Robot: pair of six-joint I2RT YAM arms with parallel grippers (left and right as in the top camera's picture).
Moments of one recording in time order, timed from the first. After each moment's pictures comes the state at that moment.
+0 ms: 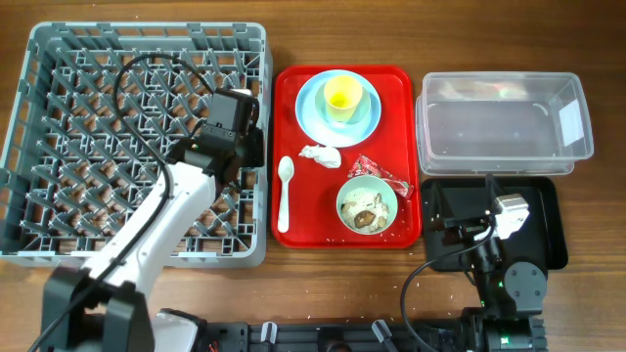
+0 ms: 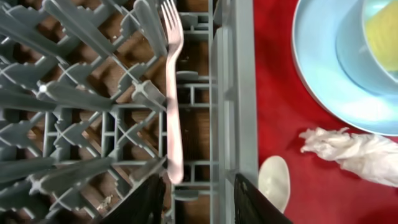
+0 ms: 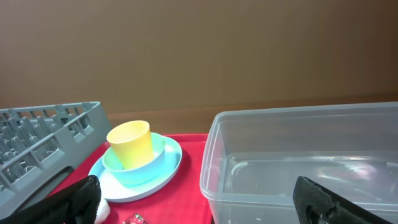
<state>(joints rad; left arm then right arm) -0.32 1.50 1.00 -0.52 -0.13 -0.27 0.00 0.01 0.01 0.01 -0.17 0.15</state>
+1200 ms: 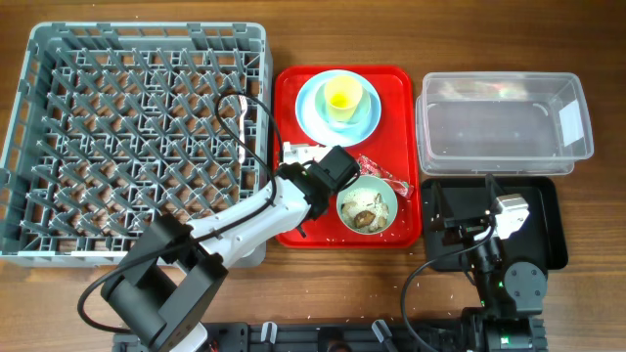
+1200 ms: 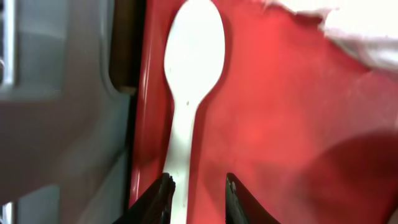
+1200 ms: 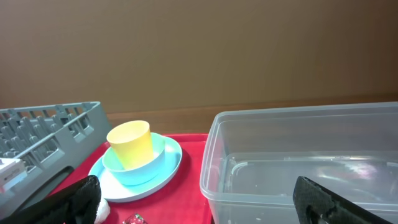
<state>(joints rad) -0.79 1.75 1.05 -0.73 -0.38 -0.85 0.00 0.01 0.01 0.01 -0.17 0.15</state>
